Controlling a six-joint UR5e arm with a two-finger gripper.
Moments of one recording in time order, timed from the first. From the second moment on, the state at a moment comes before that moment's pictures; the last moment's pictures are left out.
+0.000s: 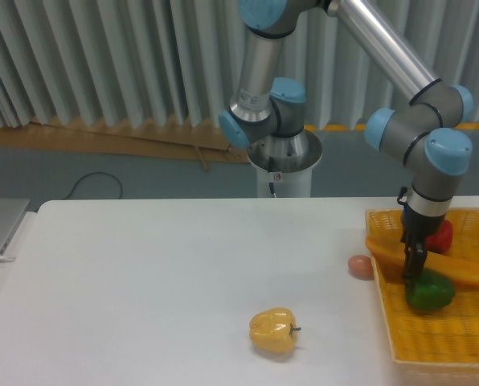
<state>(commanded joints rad) 2.81 -1.92 -1.70 -1.12 1.50 2.40</state>
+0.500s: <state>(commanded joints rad) 2.81 -1.90 -1.68 -1.13 1.51 2.38</state>
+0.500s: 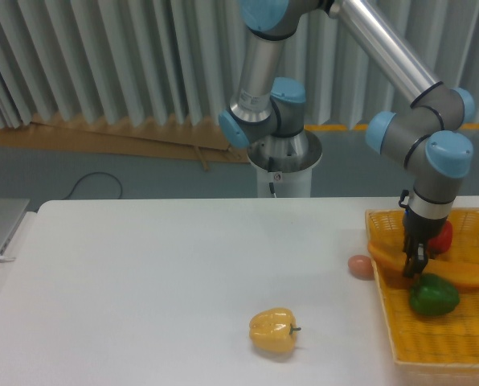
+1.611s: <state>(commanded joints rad) 2.72 -1.71 -1.67 -1.37 1.51 2.08</state>
